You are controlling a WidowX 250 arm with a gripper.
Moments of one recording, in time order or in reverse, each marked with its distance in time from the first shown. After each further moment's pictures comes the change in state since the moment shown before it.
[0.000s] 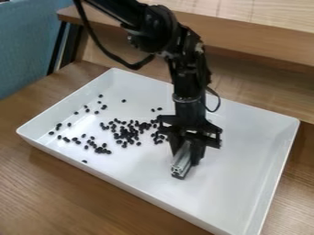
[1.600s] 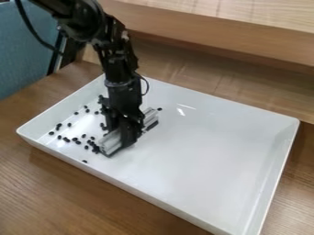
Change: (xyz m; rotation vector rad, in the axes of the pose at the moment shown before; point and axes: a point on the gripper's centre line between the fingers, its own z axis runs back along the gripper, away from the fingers) arm -0.014 0.115 0.003 0.058 0.038 -0.236
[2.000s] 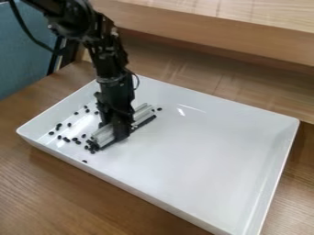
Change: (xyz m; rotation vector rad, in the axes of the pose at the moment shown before) arm -0.005 0.025 0.000 0.005 -0.017 -0.030
